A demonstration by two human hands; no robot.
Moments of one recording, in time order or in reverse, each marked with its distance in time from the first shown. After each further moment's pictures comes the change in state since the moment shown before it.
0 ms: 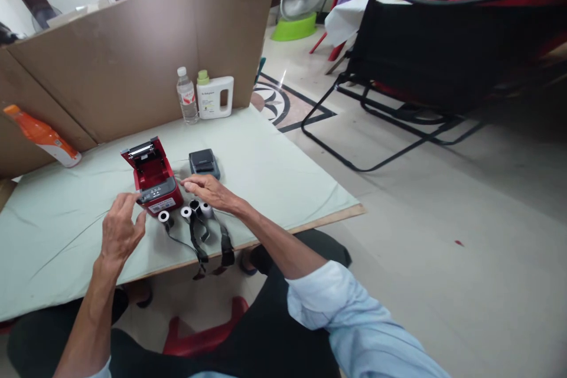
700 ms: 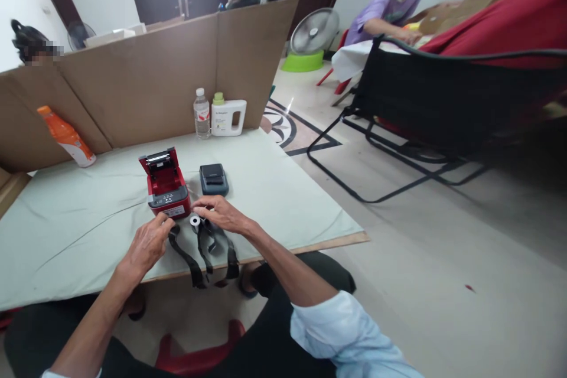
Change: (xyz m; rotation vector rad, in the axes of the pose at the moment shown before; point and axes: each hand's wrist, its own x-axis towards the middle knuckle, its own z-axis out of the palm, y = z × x) left_hand -0.024 0.012 0.024 0.010 -0.300 0.134; right_hand -0.020 -0.017 0.007 -0.118 -0.144 -0.026
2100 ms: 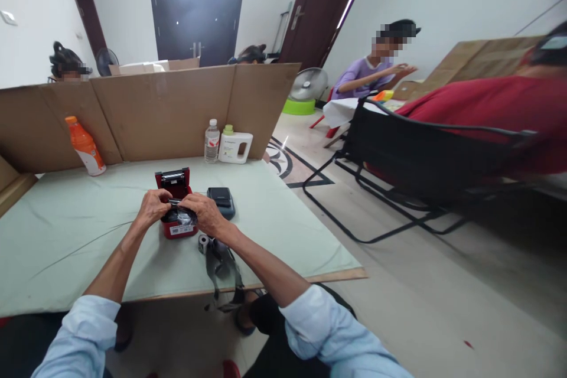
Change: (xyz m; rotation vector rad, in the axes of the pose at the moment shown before) left_hand 0.095 -0.085 -0.009 -0.506 0.304 -0.294; right_hand 0.075 -0.006 0.029 -0.706 0.082 -0.379
